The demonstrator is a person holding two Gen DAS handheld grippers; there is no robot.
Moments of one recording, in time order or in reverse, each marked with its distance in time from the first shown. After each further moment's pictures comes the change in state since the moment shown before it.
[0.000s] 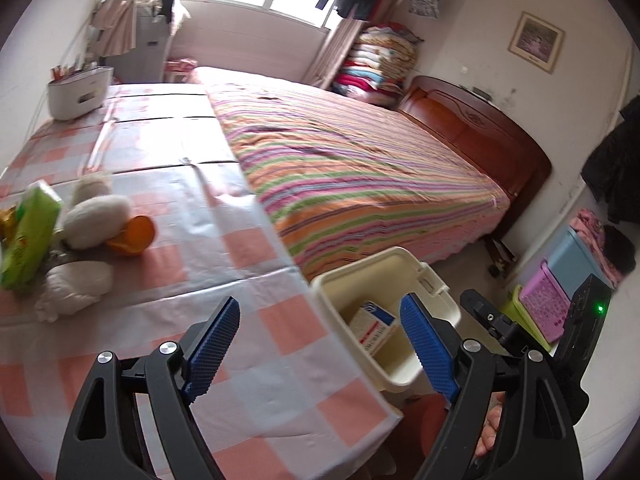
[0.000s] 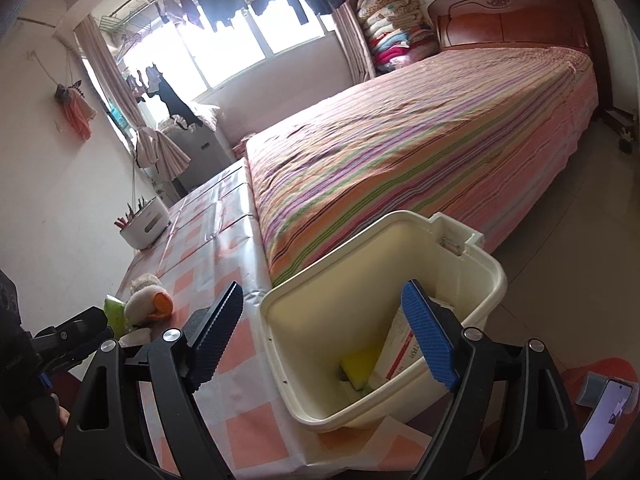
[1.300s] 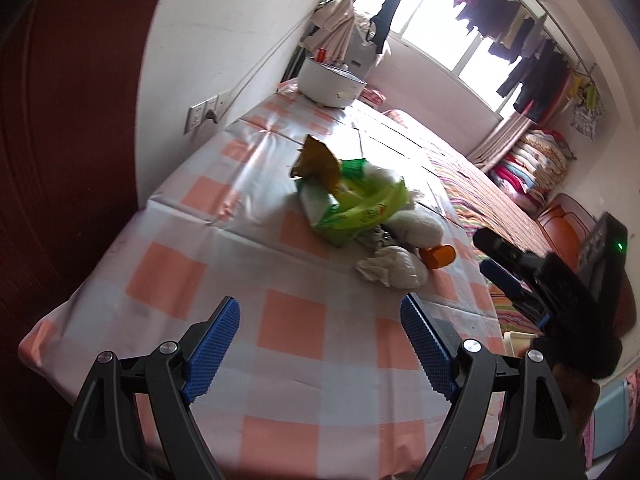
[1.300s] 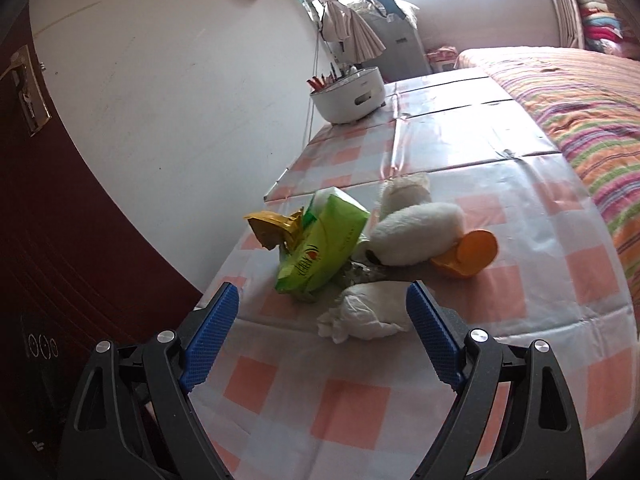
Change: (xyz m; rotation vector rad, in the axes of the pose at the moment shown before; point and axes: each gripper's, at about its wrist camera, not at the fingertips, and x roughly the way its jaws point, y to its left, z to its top) left arm -0.153 0.218 -0.080 -0.470 -0.174 0.398; right arm 0.124 0.317 -0.068 -0.385 0.375 0.536
